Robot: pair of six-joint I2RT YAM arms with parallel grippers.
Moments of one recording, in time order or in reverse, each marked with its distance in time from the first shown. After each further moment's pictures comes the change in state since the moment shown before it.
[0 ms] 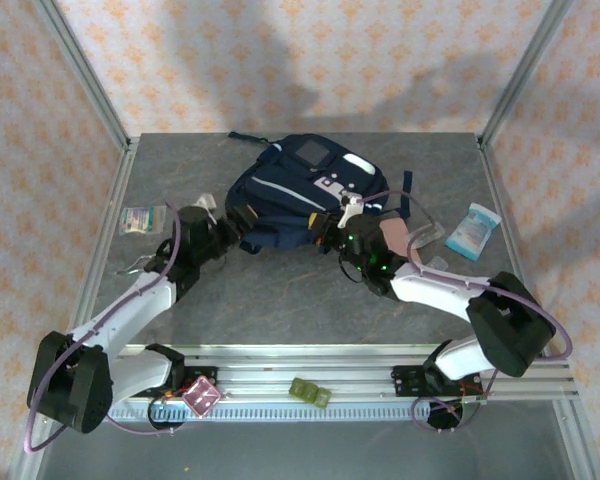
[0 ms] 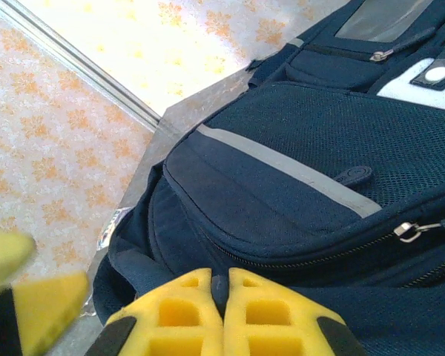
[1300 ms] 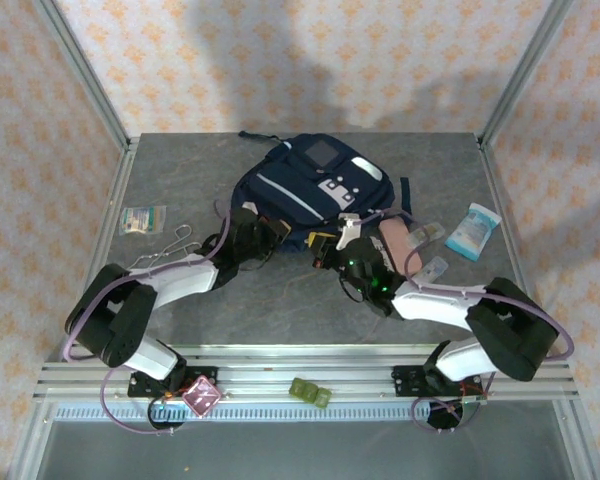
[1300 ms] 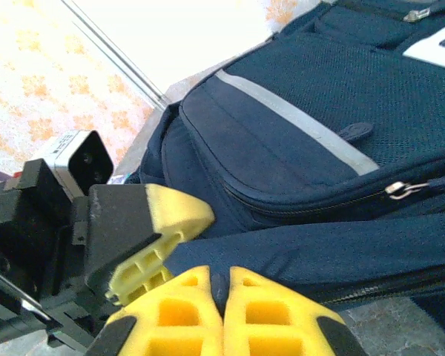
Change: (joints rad) left arm -0.174 0.364 0.088 0.286 -0.017 -0.296; right arm 0.087 -0.048 -0.164 0.135 0.076 -0.068
